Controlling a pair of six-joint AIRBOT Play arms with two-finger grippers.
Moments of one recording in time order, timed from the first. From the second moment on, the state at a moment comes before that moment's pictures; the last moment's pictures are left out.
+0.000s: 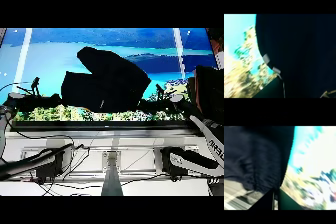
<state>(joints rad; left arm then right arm) 0.37 -1.28 0.67 0.73 -0.98 -0.92 0.06 -1.27 0.60 -0.57 0.88 1.21</state>
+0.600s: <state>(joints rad) 0.36 -0.54 1.02 0.72 -0.79 -0.91 0.06 -0.87 1.19 -0.54 1.07 1.15</state>
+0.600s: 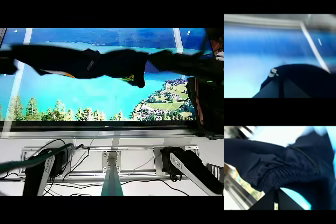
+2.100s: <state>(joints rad) 0.06 -1.05 1.06 0.73 -1.02 -1.06 -0.03 -1.37 1.32 -0.92 0.92 1.40</state>
